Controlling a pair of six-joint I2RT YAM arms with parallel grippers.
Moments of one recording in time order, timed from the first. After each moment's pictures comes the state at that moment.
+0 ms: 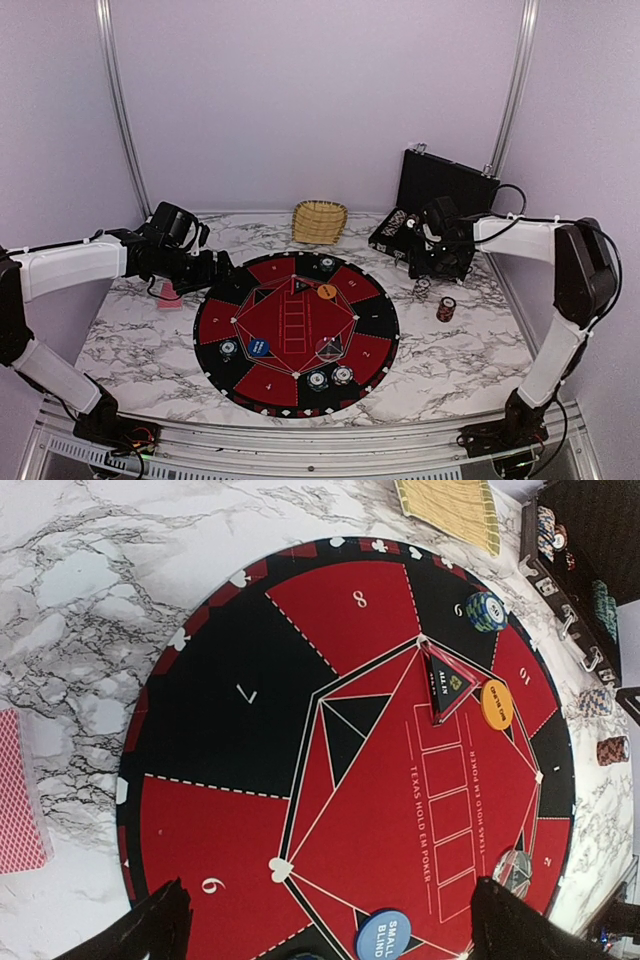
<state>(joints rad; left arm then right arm) -0.47 1.44 0.96 -0.40 0.15 -0.53 0.35 1.75 1.22 -0.54 0.13 0.31</state>
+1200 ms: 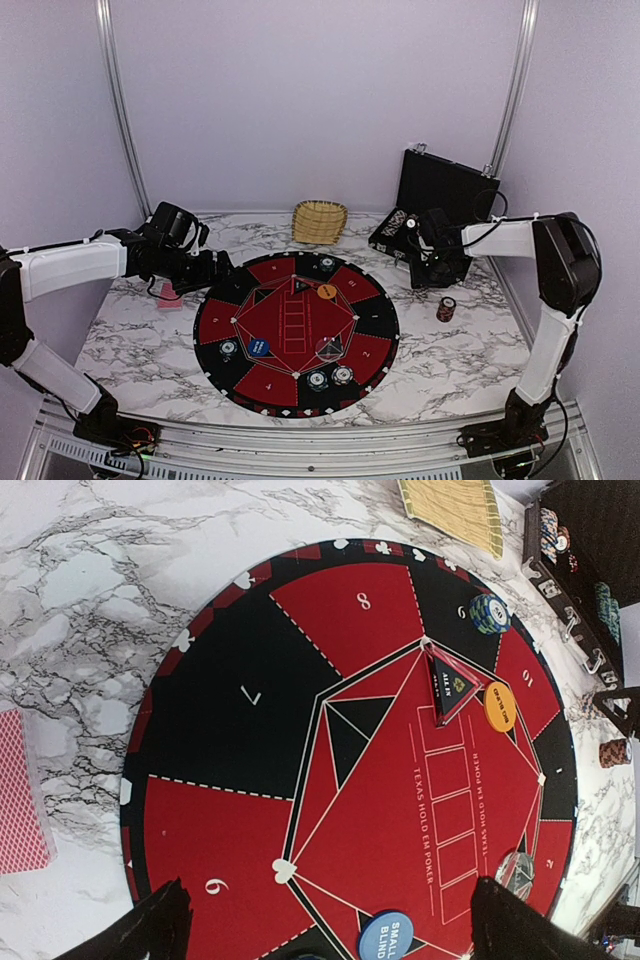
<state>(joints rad) -0.47 1.44 0.96 -0.40 0.14 -0.53 0.34 1.87 1.22 -0.49 0.14 0.30</state>
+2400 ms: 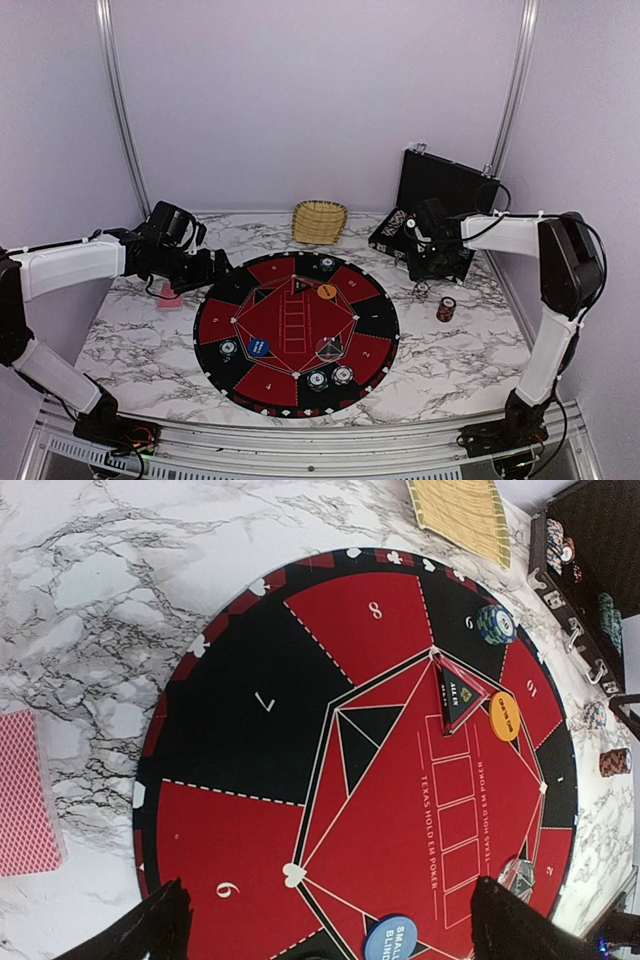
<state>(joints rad) -0.44 1.44 0.96 -0.40 0.14 -0.53 0.38 1.85 1.29 -0.57 0.16 0.30</state>
